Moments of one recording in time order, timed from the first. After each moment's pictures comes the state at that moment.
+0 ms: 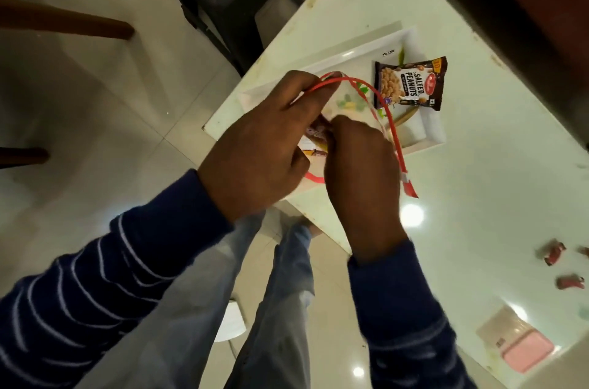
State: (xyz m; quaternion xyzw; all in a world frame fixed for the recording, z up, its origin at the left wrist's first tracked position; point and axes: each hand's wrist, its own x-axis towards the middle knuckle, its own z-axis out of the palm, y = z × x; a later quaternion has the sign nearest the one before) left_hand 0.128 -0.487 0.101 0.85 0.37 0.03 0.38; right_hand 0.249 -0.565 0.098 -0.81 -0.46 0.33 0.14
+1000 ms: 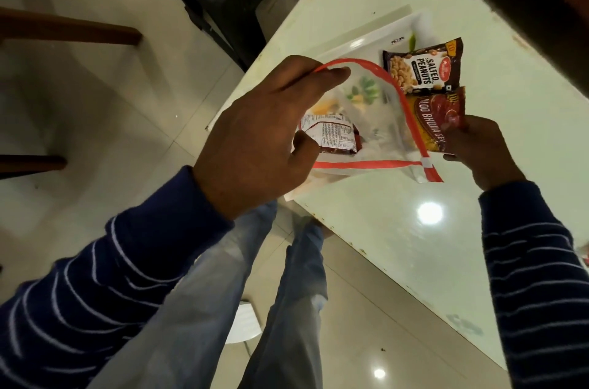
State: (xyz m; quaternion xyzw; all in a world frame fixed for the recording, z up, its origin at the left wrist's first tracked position) left_hand 0.133 -0.486 0.091 0.86 0.38 0.04 0.34; right_hand 0.443 -0.619 -0.069 -0.85 -0.19 0.45 0.19
